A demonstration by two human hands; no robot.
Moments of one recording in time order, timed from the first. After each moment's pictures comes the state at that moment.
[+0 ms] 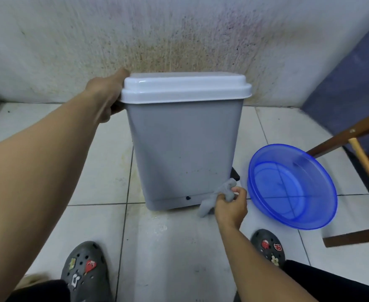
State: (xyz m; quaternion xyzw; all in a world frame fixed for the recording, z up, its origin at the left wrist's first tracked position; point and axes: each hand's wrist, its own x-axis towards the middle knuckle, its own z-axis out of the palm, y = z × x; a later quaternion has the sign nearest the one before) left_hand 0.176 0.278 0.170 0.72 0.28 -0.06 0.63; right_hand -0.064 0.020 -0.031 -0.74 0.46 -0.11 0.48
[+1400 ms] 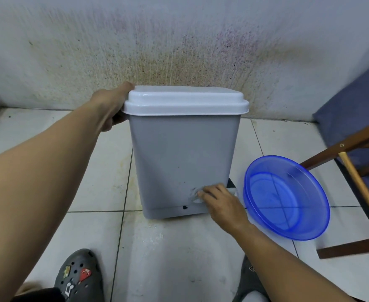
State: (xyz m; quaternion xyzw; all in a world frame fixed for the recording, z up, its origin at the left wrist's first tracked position) left_hand 0.174 0.283 0.169 0.73 0.26 -0.07 0.63; right_hand -0.045 -0.019 -0.008 -0.97 -0.20 -0.12 0.09
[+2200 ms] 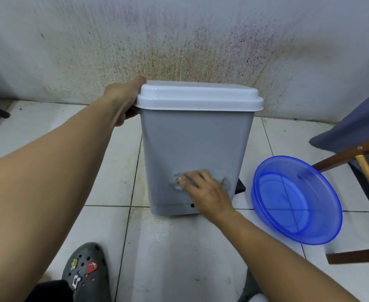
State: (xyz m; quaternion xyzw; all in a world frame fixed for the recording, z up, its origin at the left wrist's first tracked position) left_hand 0.181 0.281 0.164 0.72 0.27 -0.07 0.64; right_hand -0.010 0.043 0.005 -0.94 -0.29 -0.18 0.11
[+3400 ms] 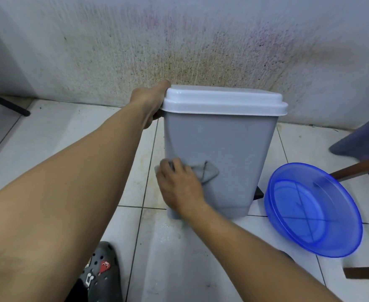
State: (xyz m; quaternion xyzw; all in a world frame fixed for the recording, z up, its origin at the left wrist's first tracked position) left_hand 0.168 0.262 0.175 0.71 0.26 -0.06 0.65; right_hand 0.015 0.159 0.044 -0.95 -0.26 -0.19 -0.03
